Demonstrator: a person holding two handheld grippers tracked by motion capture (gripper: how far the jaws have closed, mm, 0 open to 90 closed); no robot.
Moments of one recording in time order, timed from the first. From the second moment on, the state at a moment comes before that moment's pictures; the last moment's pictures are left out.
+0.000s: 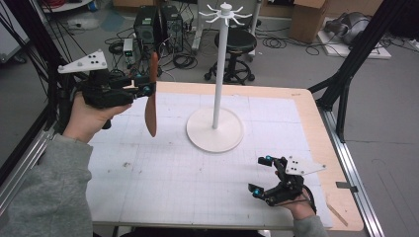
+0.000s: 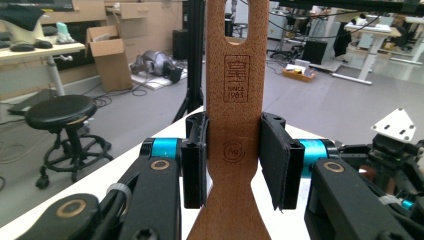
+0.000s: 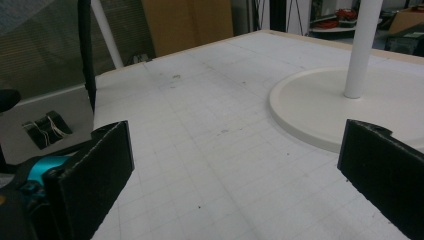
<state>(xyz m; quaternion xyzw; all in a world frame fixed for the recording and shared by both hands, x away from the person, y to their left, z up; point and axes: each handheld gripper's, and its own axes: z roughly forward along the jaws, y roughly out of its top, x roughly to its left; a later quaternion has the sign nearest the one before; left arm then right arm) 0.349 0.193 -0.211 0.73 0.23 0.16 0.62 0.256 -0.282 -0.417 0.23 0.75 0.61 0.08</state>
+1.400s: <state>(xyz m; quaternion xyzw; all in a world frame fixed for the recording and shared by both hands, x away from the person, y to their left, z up) 0.390 0.113 -0.151 0.75 0.23 0.17 0.60 0.255 -0.276 -0.421 0.22 0.76 0.60 0.08</state>
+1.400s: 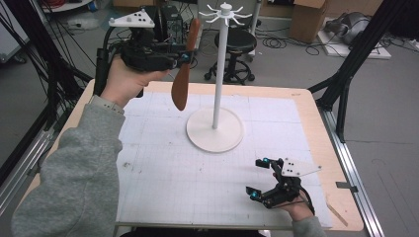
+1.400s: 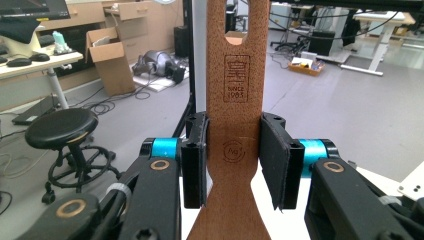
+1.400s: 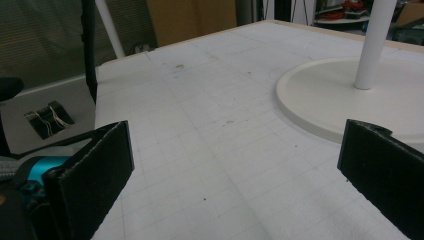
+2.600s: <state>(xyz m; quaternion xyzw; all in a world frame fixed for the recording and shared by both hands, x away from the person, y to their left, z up) 0.408 0.090 -0.145 0.75 0.25 0.18 0.59 0.254 -0.278 -0.422 0.23 0.76 0.61 0.07</state>
